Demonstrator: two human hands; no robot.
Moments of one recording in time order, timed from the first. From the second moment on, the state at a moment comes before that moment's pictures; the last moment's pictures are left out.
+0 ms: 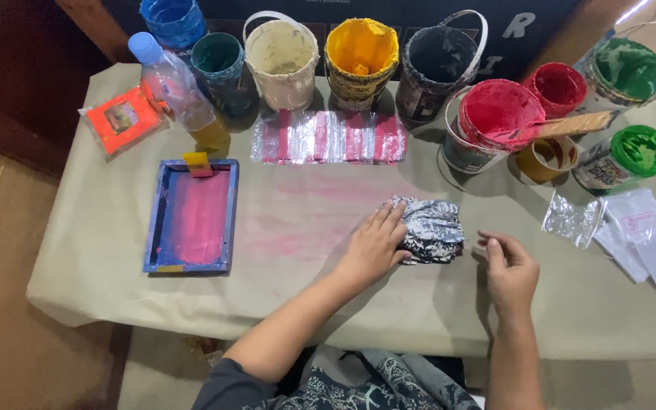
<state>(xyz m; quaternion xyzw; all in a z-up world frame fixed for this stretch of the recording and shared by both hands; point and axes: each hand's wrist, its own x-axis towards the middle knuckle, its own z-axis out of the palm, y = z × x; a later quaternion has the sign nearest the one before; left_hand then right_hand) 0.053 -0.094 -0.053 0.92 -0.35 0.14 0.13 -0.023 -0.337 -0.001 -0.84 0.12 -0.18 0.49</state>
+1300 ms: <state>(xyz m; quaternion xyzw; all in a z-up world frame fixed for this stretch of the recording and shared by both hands) 0.079 -0.077 -0.071 0.91 -0.22 0.33 0.10 0.070 -0.218 -0.027 -0.97 -0.12 0.00 0.19</state>
